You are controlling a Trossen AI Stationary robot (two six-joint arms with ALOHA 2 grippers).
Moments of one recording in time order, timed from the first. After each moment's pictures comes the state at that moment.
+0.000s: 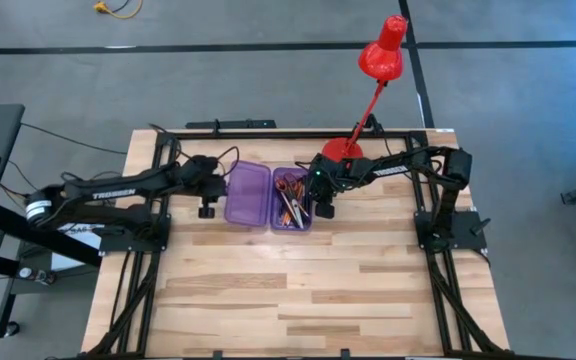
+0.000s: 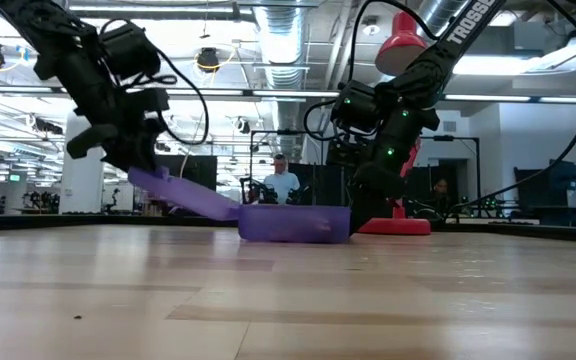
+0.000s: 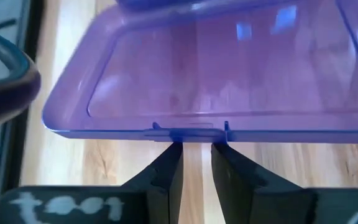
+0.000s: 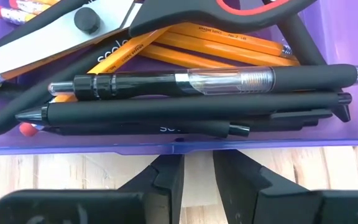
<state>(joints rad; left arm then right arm) 0.47 1.04 0.48 -0.32 0.02 0.58 -0.34 1.85 0.98 -0.21 -0.13 -0.29</state>
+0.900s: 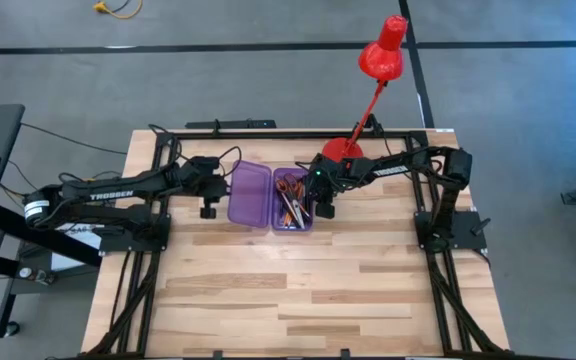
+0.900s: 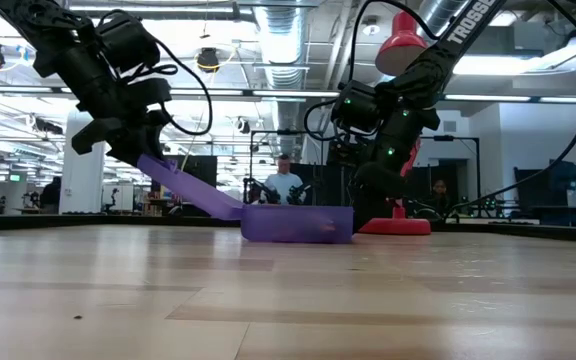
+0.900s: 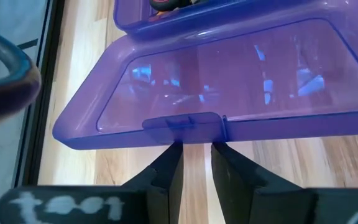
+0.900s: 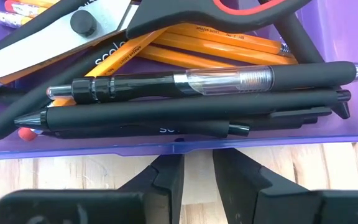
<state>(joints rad) 0.43 1.01 0.48 -0.27 0.01 0.58 -0.34 1.85 0.97 -0.21 -0.13 -0.29</state>
